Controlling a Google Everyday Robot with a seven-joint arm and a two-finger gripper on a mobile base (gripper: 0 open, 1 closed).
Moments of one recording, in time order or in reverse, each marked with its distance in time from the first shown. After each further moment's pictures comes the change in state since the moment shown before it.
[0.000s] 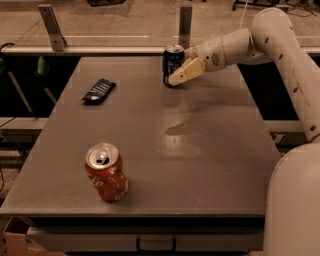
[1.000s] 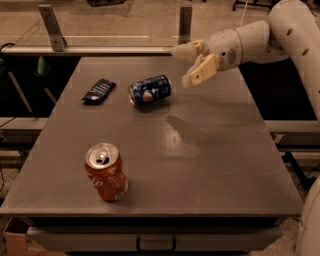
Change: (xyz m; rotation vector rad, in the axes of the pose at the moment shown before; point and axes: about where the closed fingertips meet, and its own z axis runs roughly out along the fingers) arm -0.045 0.113 -0.036 -0.294 -0.129 -0.084
